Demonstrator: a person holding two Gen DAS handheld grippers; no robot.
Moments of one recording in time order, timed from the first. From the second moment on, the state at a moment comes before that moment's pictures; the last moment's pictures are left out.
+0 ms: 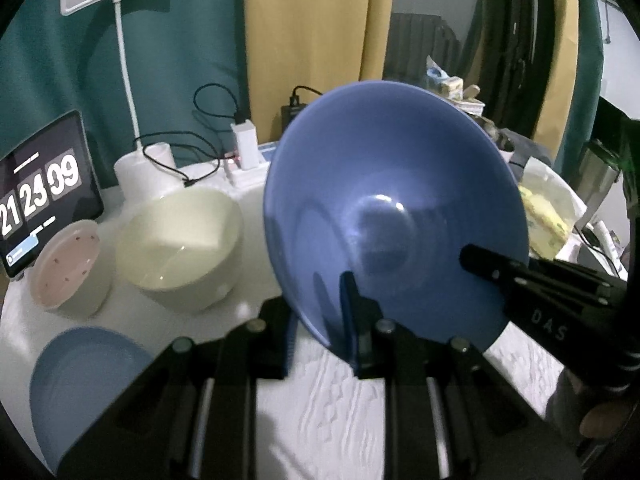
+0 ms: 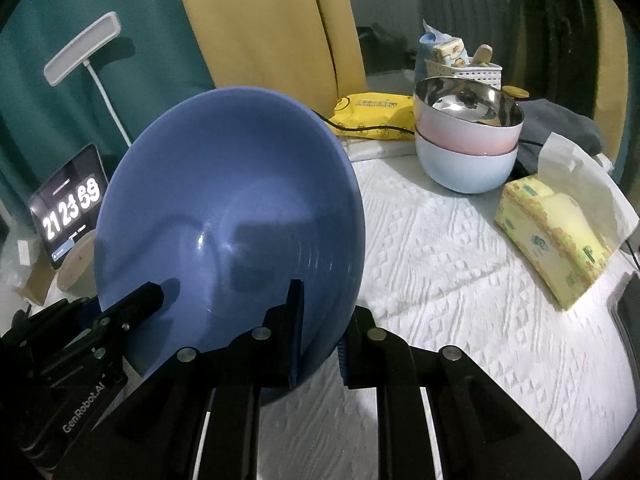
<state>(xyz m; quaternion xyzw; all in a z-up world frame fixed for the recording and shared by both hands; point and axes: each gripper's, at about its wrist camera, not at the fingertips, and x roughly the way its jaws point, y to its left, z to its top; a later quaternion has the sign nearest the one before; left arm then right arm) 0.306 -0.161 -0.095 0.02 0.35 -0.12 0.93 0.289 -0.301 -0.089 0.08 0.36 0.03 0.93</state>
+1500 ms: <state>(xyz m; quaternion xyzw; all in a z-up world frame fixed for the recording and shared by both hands) 0.224 -0.140 -0.108 0.01 0.37 -0.15 0.92 0.202 -0.277 -0.096 0.09 0.40 0.01 0.91</state>
